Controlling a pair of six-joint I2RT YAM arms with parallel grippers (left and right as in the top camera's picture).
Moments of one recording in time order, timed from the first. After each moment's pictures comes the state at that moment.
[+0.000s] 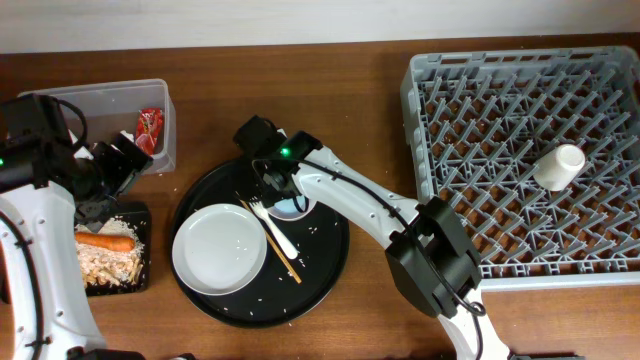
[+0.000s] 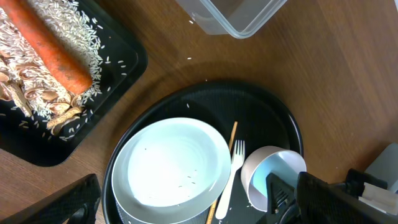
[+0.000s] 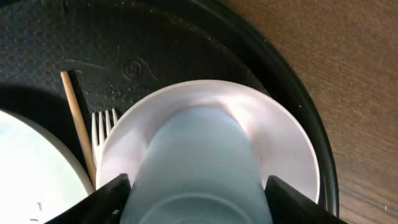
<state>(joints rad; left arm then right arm) 0.34 1.51 1.54 -1.28 0.19 -0.55 0.78 2.23 1.89 -0.94 0.10 0.39</state>
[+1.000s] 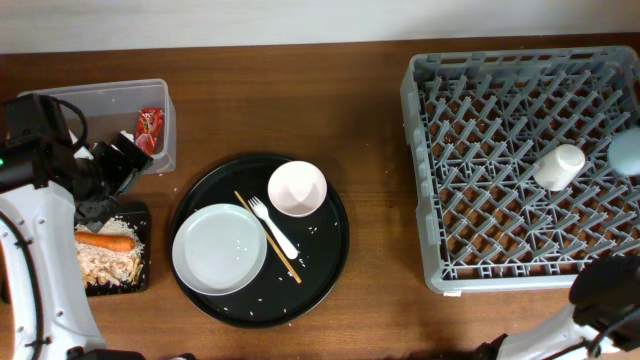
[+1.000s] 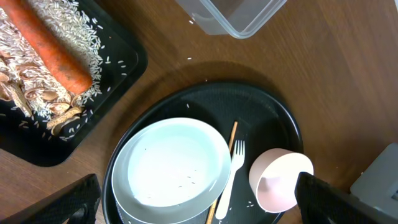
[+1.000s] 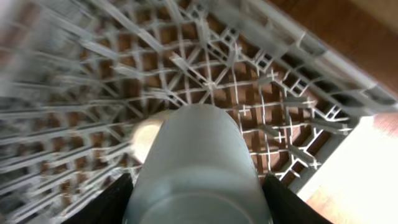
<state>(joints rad) 0.34 1.51 1.54 -1.28 0.19 -0.55 -0.65 1.89 2.08 -1.35 0.01 0.28</state>
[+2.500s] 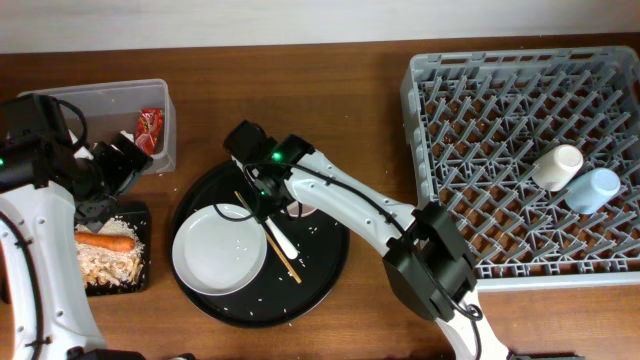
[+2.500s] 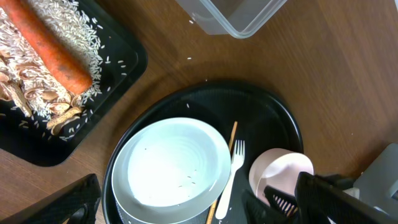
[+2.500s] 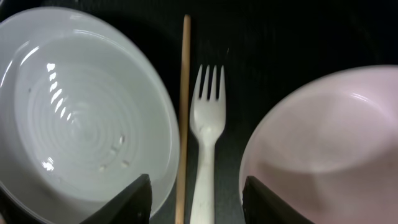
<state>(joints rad) 0.34 1.51 1.54 -1.28 0.19 -0.55 0.82 2.24 1.93 -0.98 -0.13 0.21</state>
